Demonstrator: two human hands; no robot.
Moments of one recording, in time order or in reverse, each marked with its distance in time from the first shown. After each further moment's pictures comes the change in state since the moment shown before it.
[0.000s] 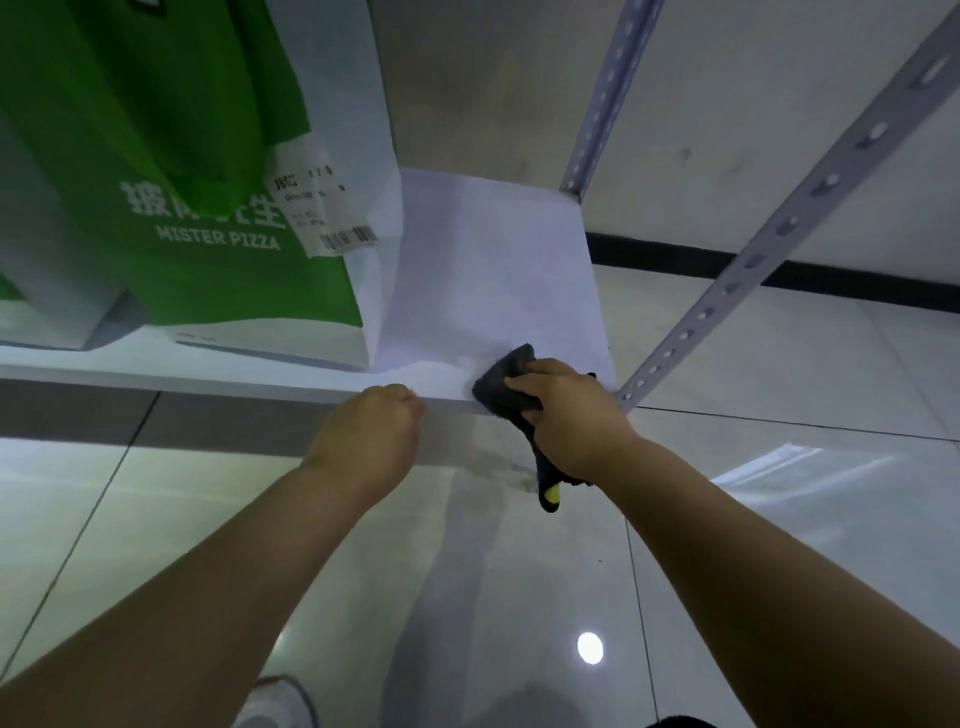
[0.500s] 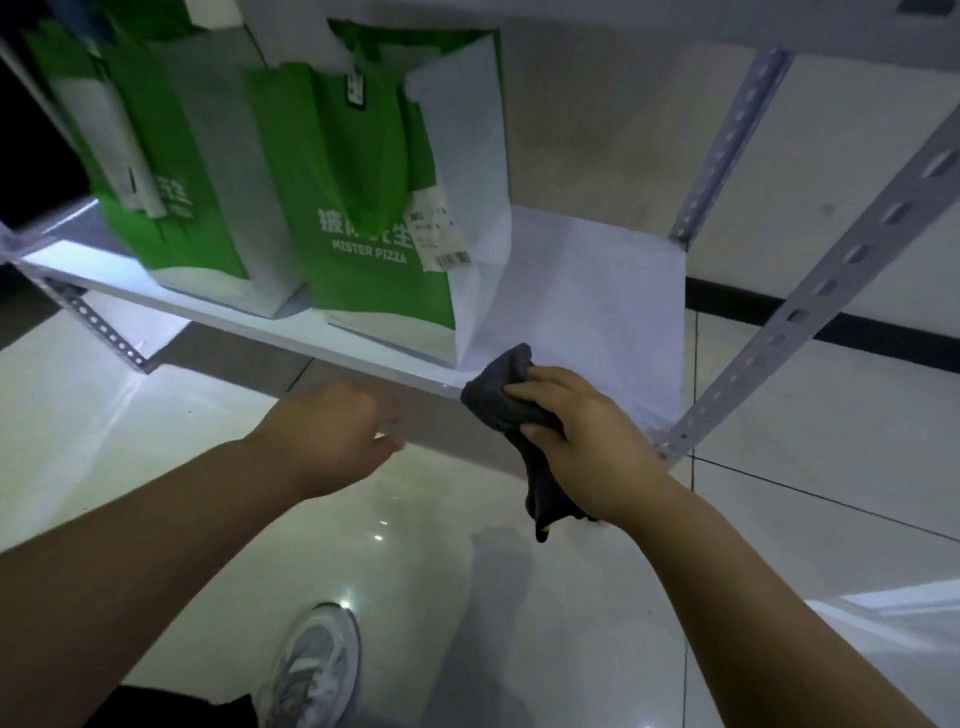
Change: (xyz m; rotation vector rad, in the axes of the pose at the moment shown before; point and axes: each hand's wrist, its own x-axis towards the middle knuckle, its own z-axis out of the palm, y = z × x) left_hand -0.092 -0.012 -0.084 0.090 -0.110 -0.266; right_hand -0.056 -0.042 -0.042 0.351 0.074 -0.445
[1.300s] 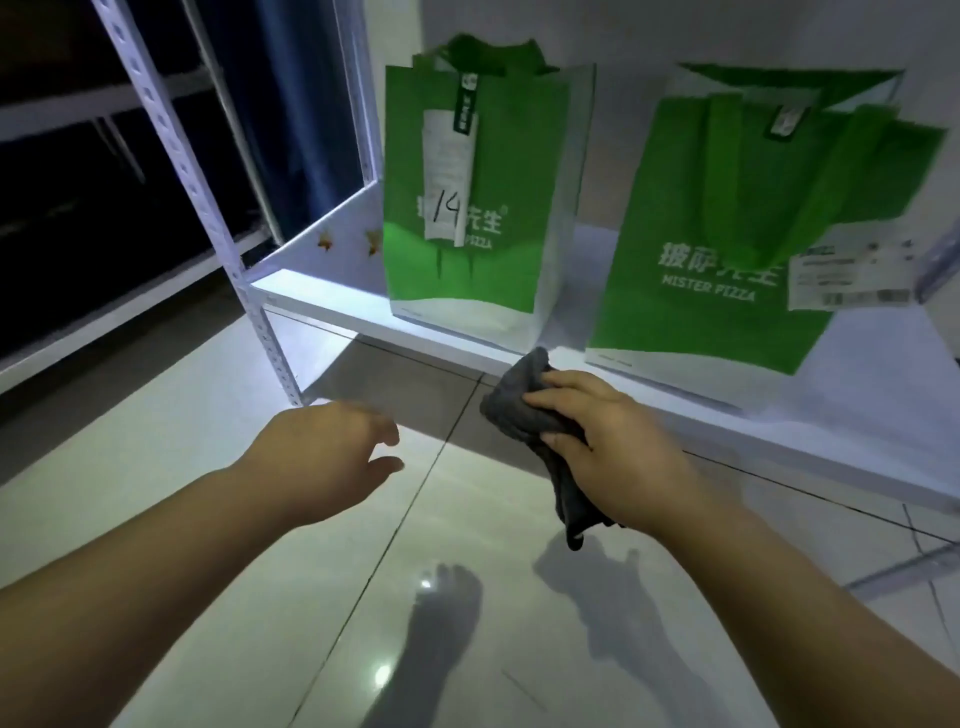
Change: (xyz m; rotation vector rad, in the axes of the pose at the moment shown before) left_hand -0.076 -0.317 0.033 0.072 0.117 -0.075; right_hand 0.129 -0.213 0.191 -0.125 0.031 -0.073
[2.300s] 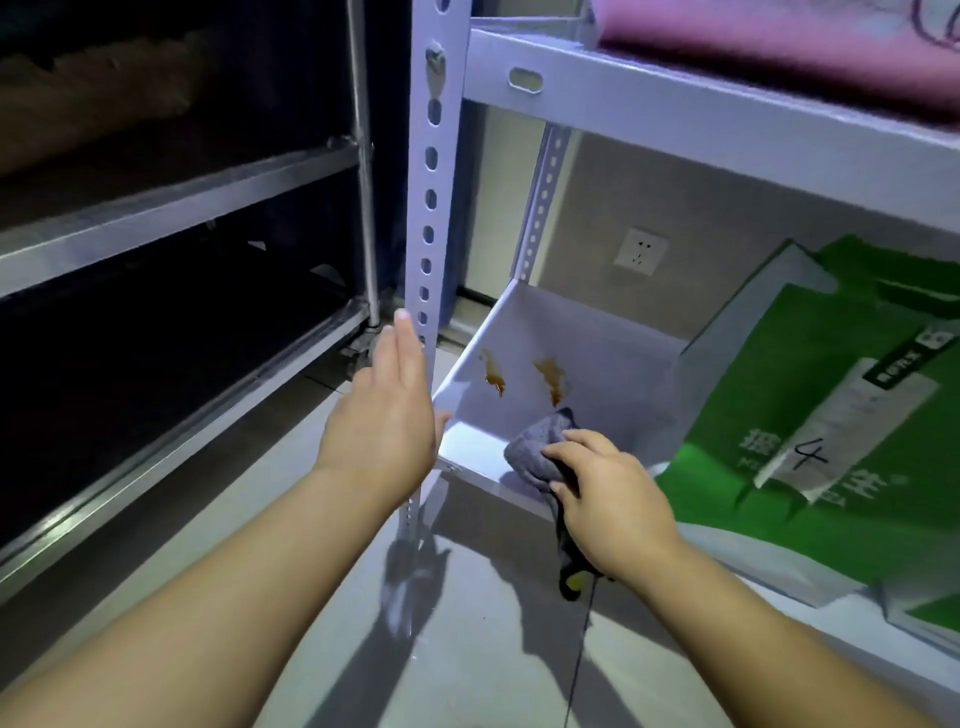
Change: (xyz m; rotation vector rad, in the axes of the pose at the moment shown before) left_hand 0.165 -0.305 -0.041 -0.318 0.429 -0.223; right_hand 0.305 -0.172 0.128 -0.281 -0.038 0.192
